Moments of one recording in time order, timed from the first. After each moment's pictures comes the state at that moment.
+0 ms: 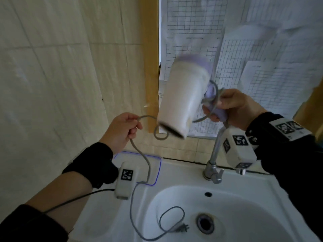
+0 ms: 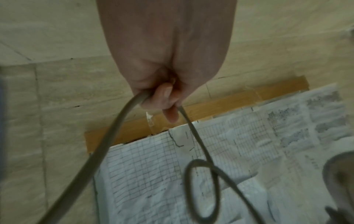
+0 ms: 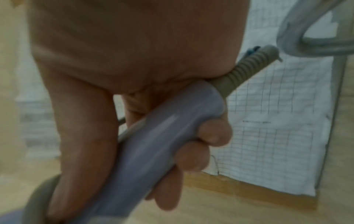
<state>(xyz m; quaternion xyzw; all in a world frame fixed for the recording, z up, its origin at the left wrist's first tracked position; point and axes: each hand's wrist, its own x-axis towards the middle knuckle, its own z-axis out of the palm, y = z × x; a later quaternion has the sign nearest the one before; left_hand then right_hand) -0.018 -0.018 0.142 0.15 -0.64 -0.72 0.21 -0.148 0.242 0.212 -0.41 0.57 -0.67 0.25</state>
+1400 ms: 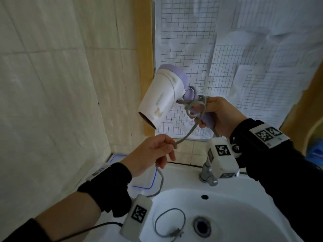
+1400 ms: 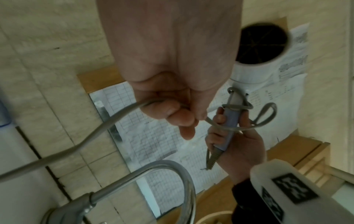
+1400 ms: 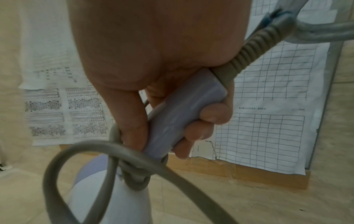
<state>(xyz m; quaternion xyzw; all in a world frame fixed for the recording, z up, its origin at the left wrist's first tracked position) -0.003 0.058 0.129 -0.04 -0.77 -0.63 0.04 -0.131 0.224 0.206 -0.27 0.66 -0.68 0.18</state>
